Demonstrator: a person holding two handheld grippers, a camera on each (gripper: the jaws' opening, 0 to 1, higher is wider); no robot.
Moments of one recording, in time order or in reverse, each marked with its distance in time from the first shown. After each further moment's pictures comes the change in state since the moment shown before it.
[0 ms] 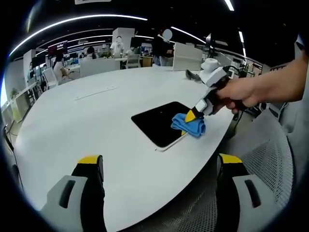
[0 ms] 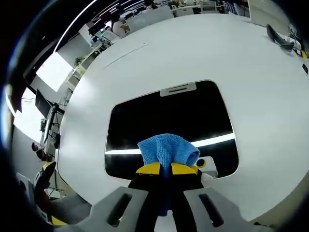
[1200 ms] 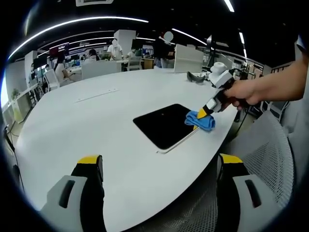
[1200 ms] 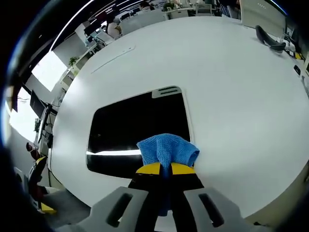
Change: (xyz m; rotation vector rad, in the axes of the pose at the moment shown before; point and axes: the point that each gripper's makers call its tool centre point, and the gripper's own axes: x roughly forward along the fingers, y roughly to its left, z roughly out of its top) left arm -0.003 0.001 0.002 0.002 -0.019 0.013; right arm -0.021 -0.057 0.004 -0.002 -0.015 -0.063
